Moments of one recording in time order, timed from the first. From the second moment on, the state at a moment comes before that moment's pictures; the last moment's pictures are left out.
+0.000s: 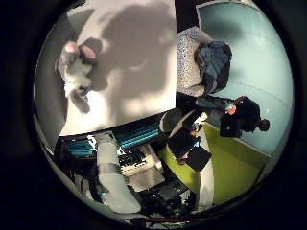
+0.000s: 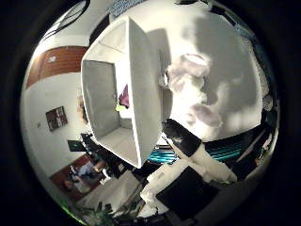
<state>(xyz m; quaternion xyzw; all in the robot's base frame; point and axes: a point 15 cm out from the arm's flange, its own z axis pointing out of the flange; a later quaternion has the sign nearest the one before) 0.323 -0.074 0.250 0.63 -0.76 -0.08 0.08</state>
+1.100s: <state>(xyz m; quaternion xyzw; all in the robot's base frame) 0.314 -0.079 0.152 0.62 -0.76 -0.14 0.12</state>
